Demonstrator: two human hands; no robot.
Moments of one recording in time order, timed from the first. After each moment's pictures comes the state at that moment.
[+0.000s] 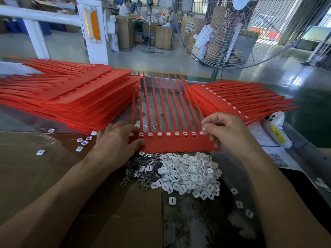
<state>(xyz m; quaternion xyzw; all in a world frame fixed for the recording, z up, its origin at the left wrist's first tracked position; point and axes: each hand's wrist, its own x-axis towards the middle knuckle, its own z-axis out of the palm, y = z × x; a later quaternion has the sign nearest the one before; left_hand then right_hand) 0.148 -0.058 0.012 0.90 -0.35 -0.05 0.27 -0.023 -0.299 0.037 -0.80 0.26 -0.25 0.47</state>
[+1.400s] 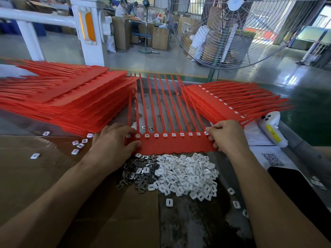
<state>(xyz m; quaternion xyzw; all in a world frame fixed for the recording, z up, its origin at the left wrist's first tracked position) 0.148 -0.056 0.014 0.89 -0.35 -0.05 0.28 -0.011 -0.321 0.017 -0.80 0.43 -0.25 0.33</state>
